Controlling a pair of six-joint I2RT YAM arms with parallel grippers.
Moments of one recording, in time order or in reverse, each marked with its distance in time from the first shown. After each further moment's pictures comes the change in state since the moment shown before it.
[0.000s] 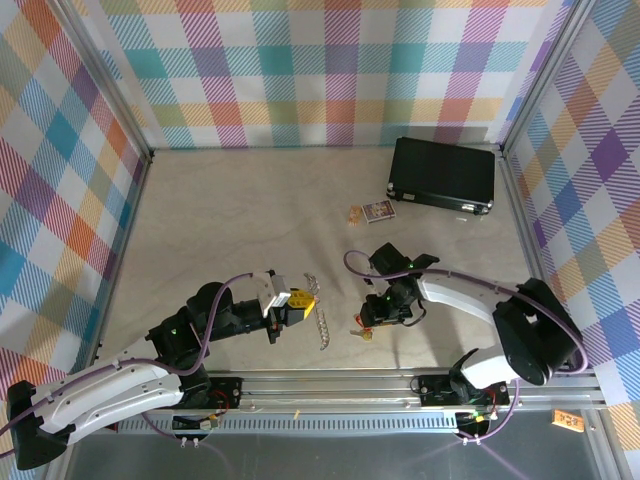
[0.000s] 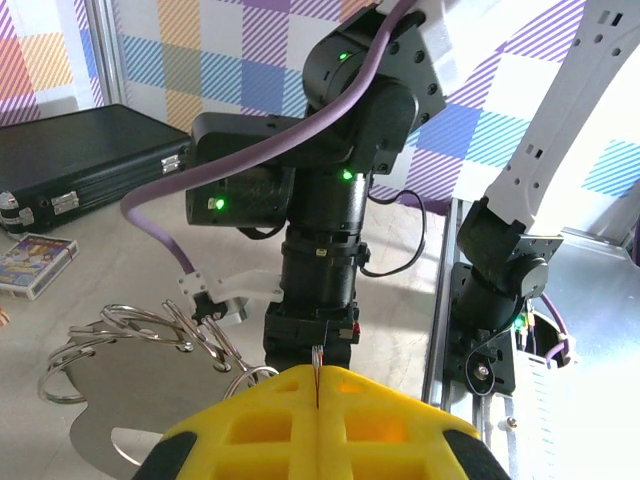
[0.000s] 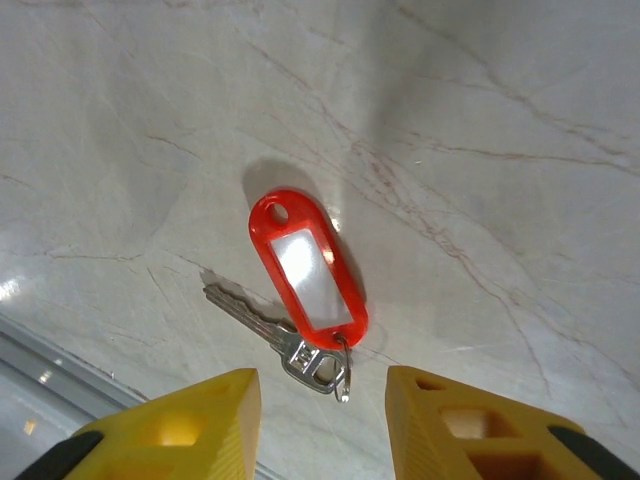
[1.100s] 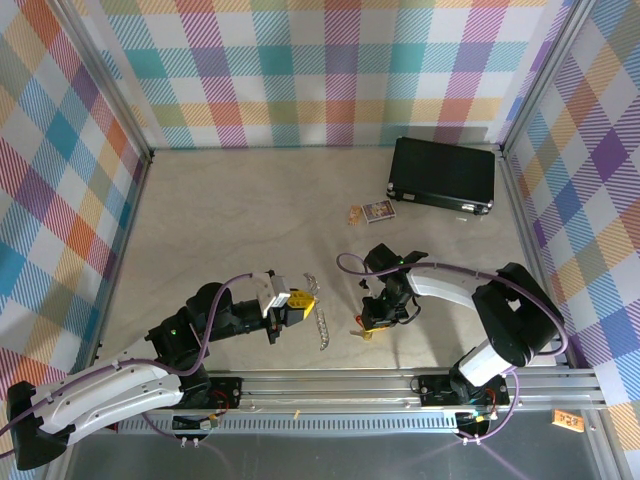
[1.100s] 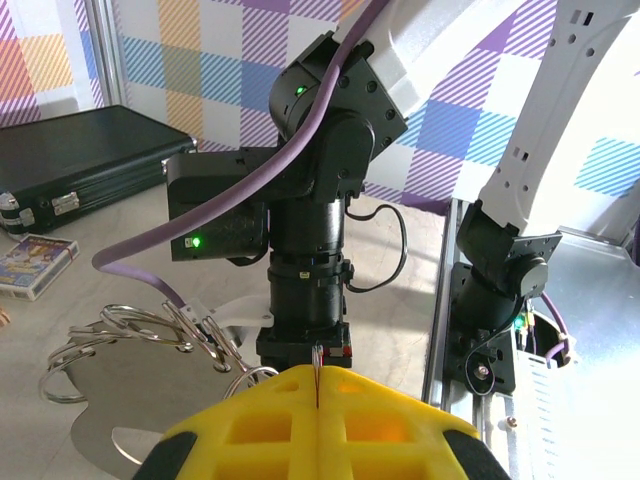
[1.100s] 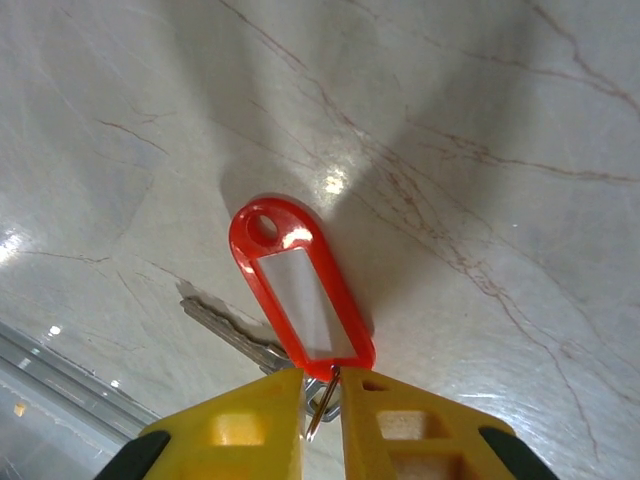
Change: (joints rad) left arm 0.000 -0.006 -0.003 0.001 0.000 0.001; right arm -0.013 0.112 0.028 -0.006 -0.046 -0.047
